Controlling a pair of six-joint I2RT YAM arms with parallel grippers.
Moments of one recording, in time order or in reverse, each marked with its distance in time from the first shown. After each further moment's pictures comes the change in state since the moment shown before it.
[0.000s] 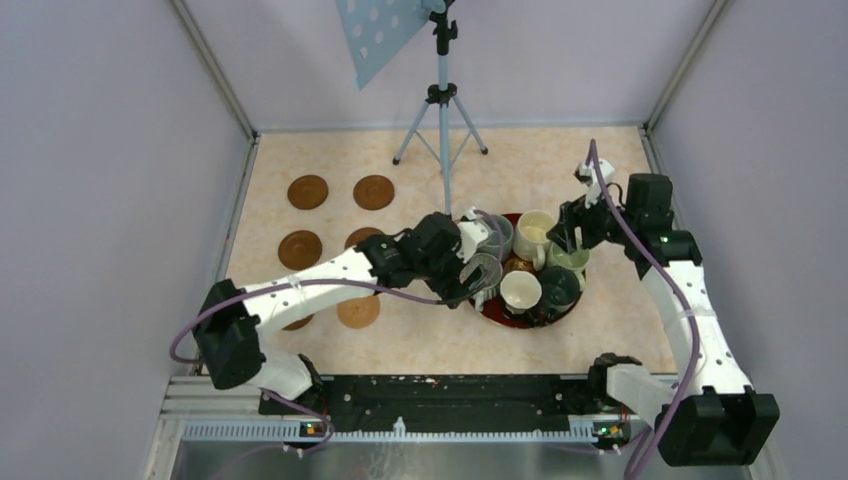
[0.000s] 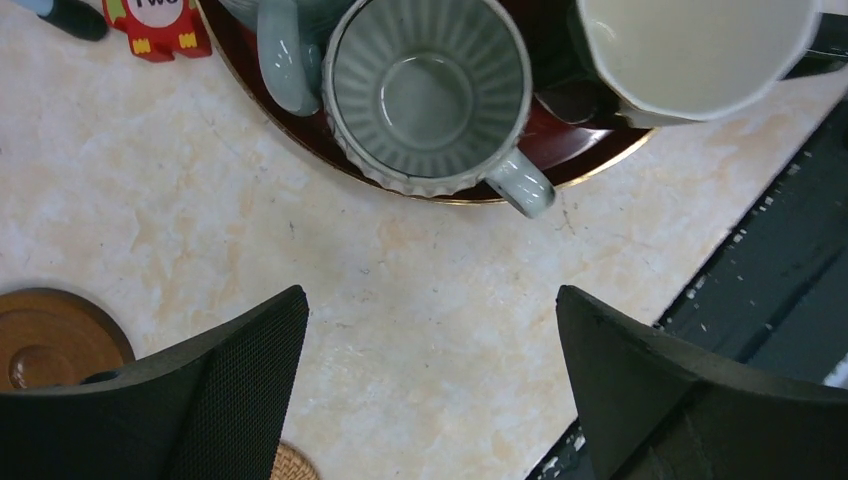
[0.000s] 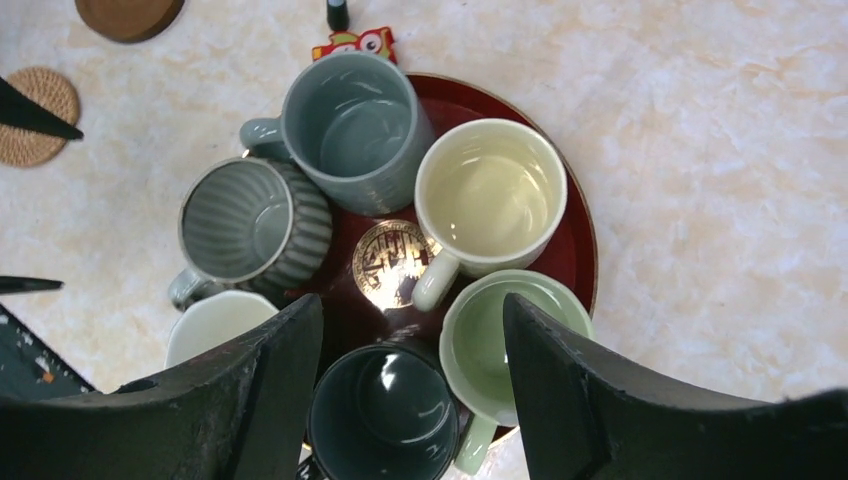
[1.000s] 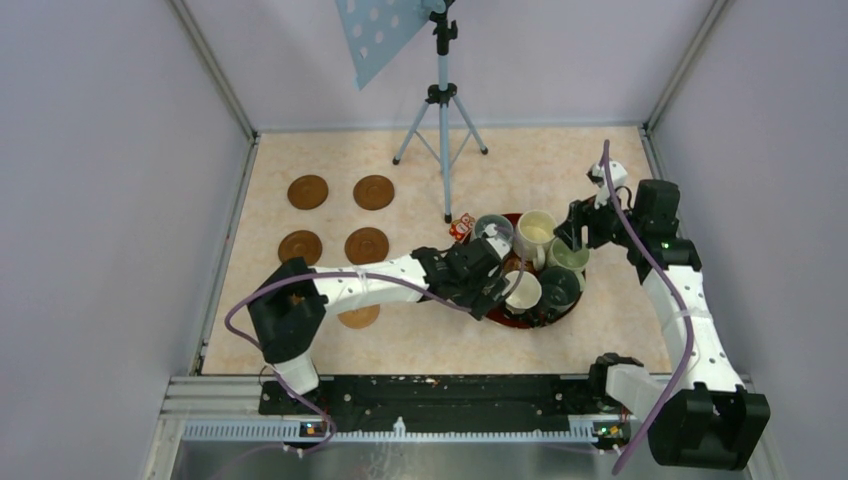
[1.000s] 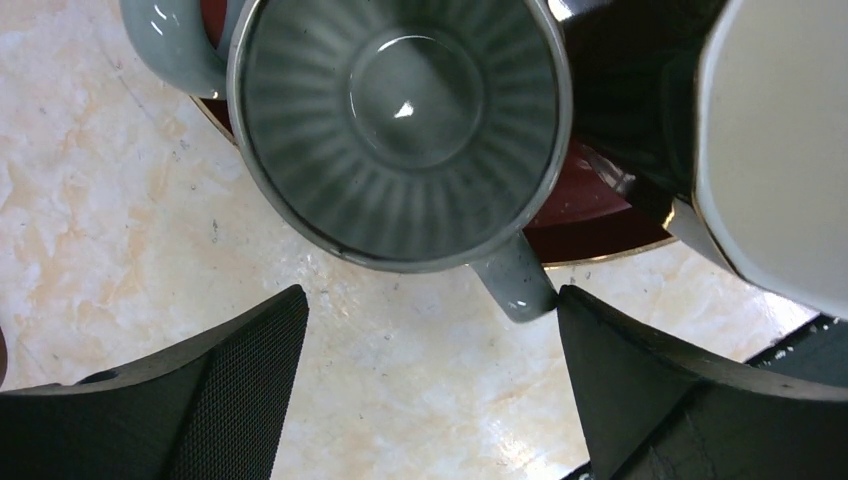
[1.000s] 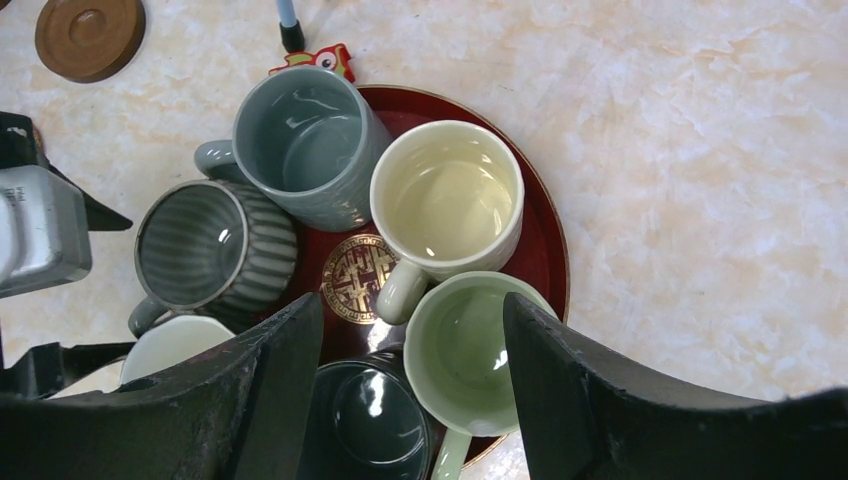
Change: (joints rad) left arm -0.136 0.290 0.066 0.031 -0.237 -0.269; right arm -0.094 -0.008 -0.098 0.141 -0.021 0.048
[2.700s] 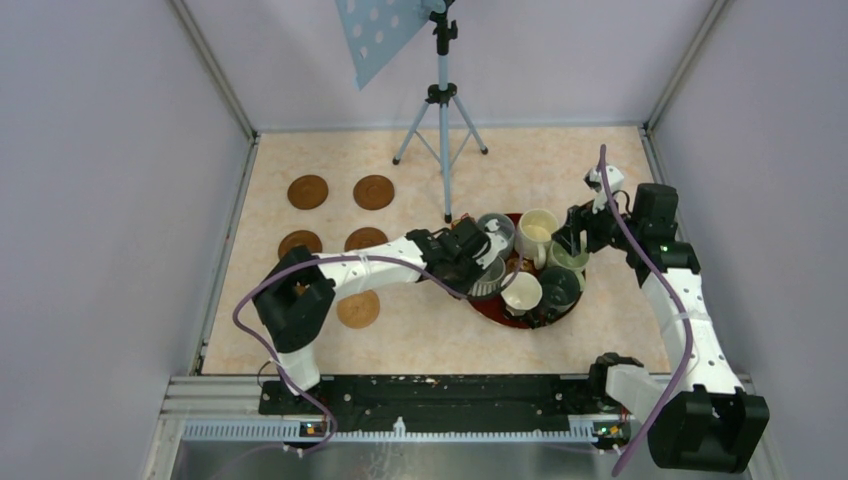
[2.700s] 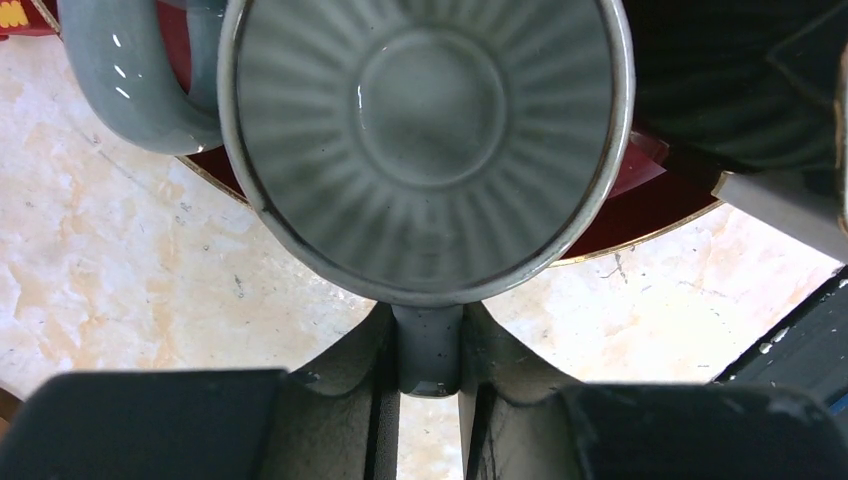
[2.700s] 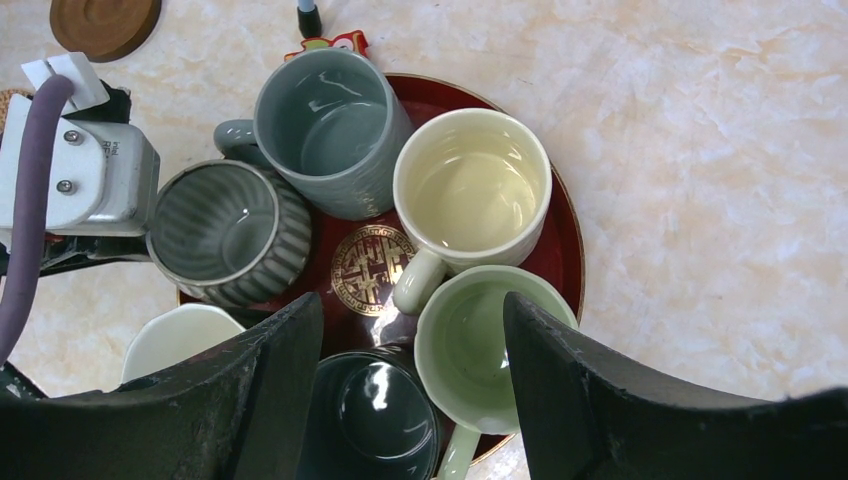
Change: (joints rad) left arm 0.119 0.069 0.045 -0.024 0.222 0.243; right arm 0.000 -0.015 -0.026 -0.004 -0.033 -0.027
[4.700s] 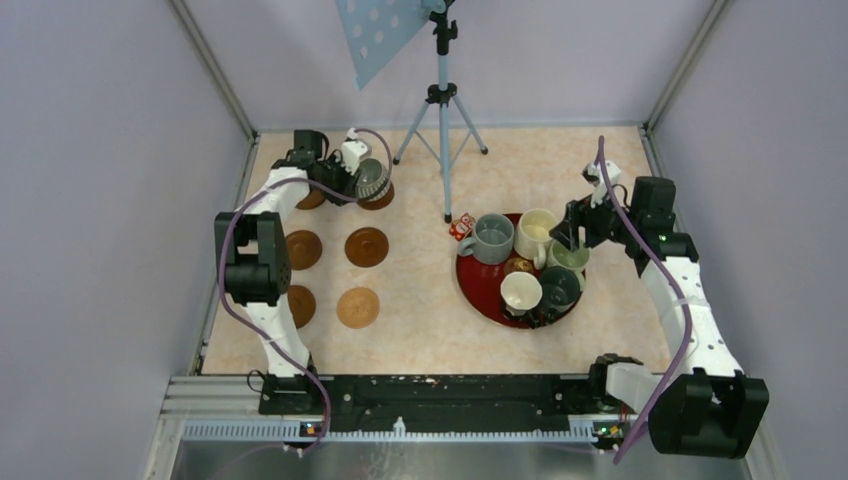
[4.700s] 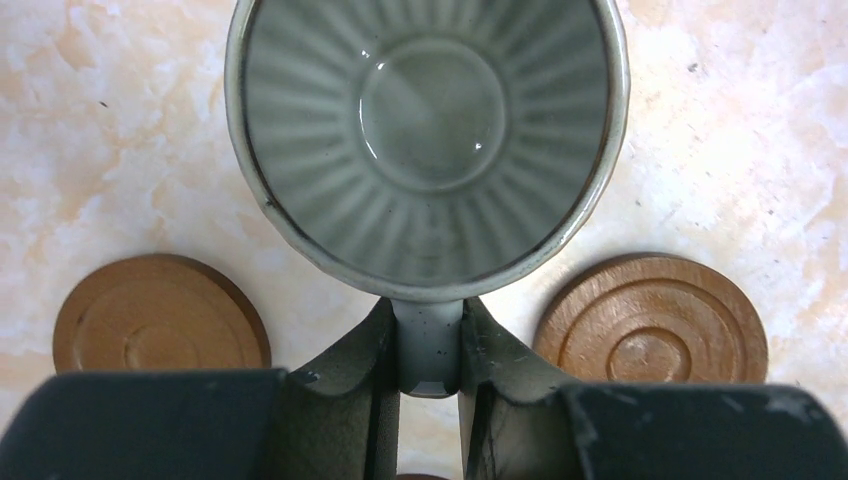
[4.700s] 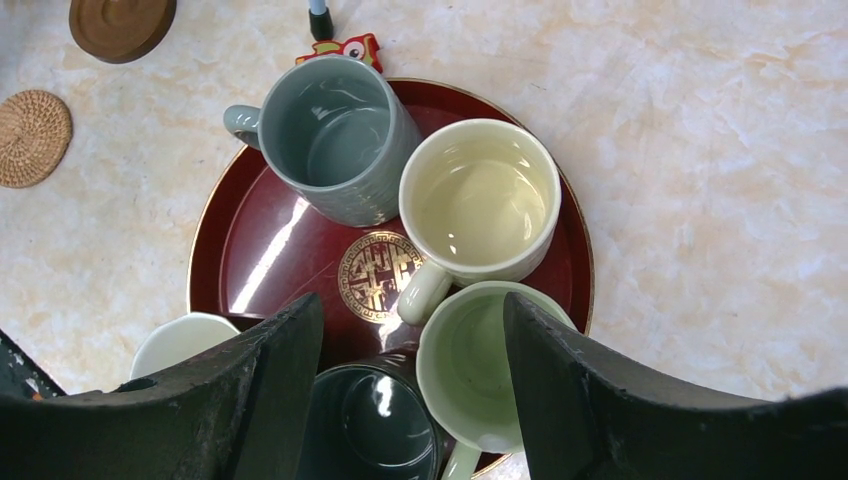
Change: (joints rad) left arm 0.935 0.125 0.198 0.037 0.408 0.678; right arm 0.000 0.068 0.040 -0.007 -0.033 -0.004
